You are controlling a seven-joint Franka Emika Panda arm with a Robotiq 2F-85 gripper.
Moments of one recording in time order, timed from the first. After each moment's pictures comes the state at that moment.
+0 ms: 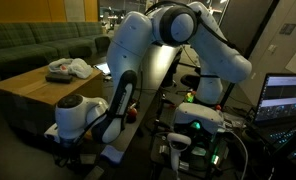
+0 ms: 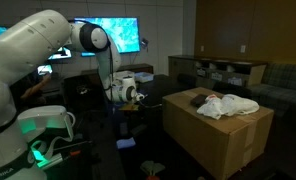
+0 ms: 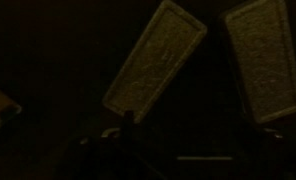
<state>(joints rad) 0.56 0.95 0.10 -1.77 -0.36 2.82 0.02</state>
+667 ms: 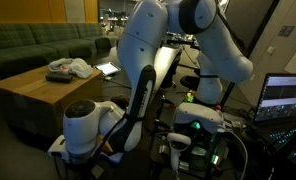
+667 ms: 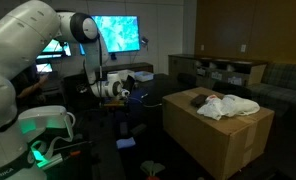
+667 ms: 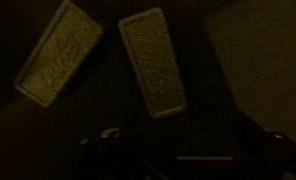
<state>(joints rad) 0.66 0.82 0.16 -1.93 -0.36 2.82 0.02</state>
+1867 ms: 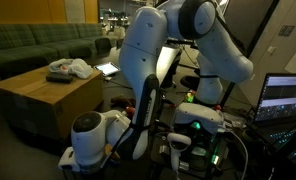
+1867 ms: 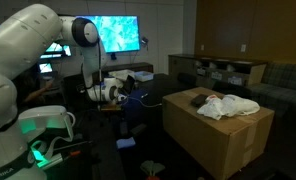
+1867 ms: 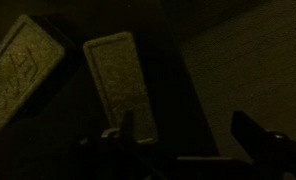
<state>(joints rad) 0.68 0.87 0.17 -1.95 -0.36 2.82 -0.02</state>
